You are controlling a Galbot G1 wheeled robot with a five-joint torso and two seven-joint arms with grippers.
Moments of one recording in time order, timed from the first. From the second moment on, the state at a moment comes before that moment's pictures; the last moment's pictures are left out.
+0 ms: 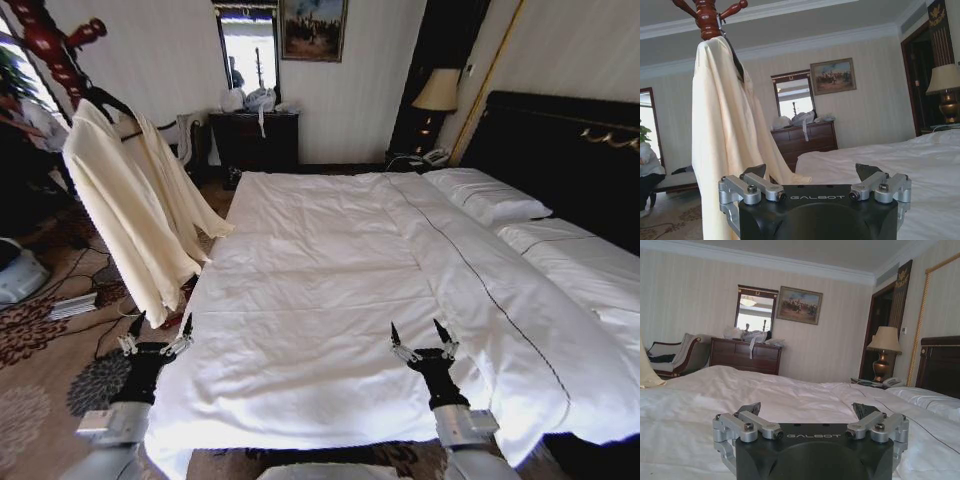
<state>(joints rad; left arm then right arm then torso) 1.97 -1.16 -0.82 -2.28 -0.30 -0.26 -0.15 -1.90 1.25 0.56 2.32 0.10 0.15 0.20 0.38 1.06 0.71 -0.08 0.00</state>
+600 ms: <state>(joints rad) 1.98 -1.15 -0.82 -2.26 -0.30 -0.30 -0.15 -1.90 1.25 0.57 2.32 0.11 0.15 0.19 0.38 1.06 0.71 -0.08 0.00</state>
